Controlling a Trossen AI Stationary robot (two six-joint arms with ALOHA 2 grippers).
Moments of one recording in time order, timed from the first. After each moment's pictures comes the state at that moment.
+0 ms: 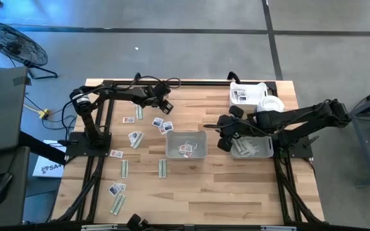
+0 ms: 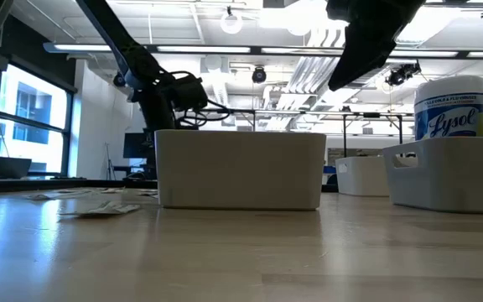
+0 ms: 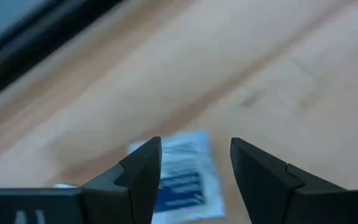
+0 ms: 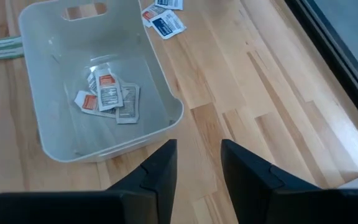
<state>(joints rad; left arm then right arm) 0.56 1.77 0.98 -0.25 -0.29 -0.31 0.10 1.26 0.98 -0.63 0.37 0.31</state>
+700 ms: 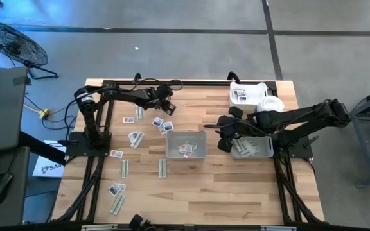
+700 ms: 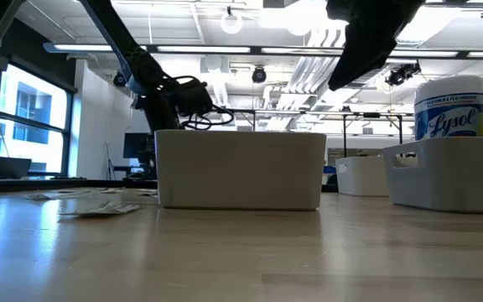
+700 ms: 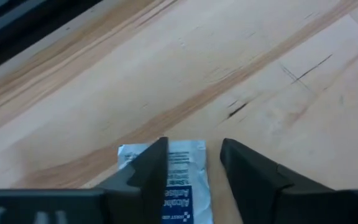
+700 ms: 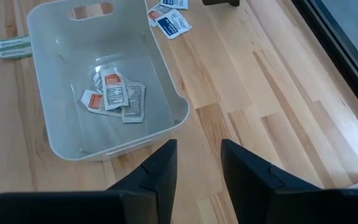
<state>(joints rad) 0.55 1.85 0.99 -0.19 -0.30 -0.38 0.10 1.26 0.98 -0.63 0.35 0.31</state>
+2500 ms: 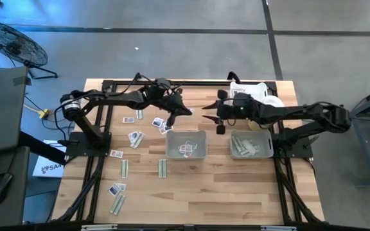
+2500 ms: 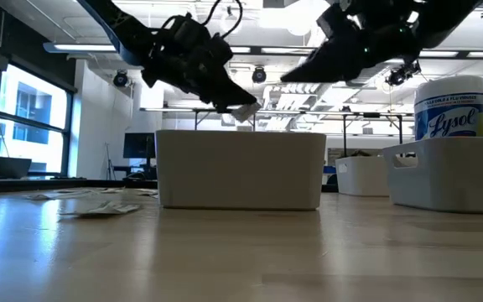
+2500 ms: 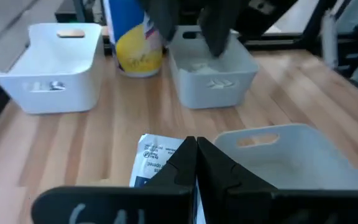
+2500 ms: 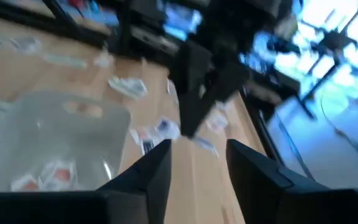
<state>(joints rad) 0.44 1.64 0.98 0.26 0.60 0.22 -0.29 1.26 0.65 0.35 -0.14 -0.38</state>
